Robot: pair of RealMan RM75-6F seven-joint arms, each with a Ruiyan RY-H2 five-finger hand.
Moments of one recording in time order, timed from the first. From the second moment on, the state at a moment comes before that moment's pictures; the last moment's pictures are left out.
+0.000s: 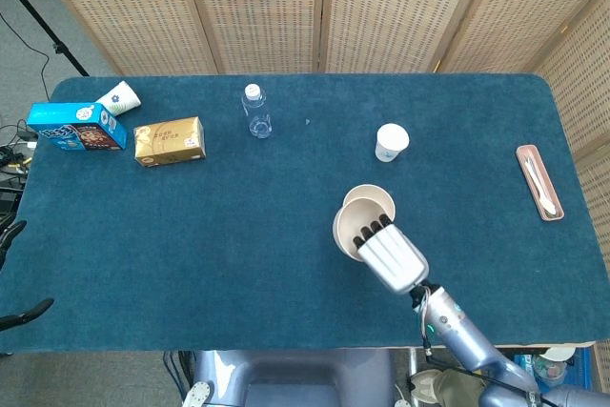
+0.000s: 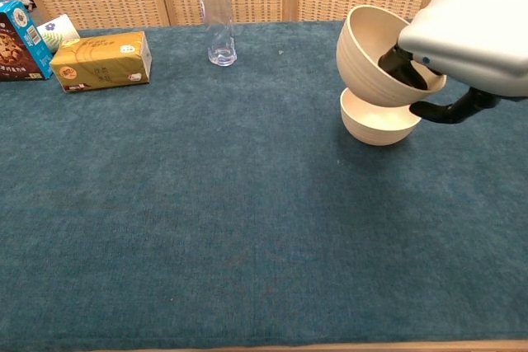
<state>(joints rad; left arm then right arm) -0.01 -0.89 0.04 -1.76 1.68 1.64 -0.25 0.51 -1.35 0.19 -1.80 -1.54 1.04 -0.90</state>
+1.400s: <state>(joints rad) -0.03 -0.87 0.03 -1.75 1.66 1.60 -0.33 0.84 -1.49 0.14 -1.67 -0.87 1.01 -1.38</state>
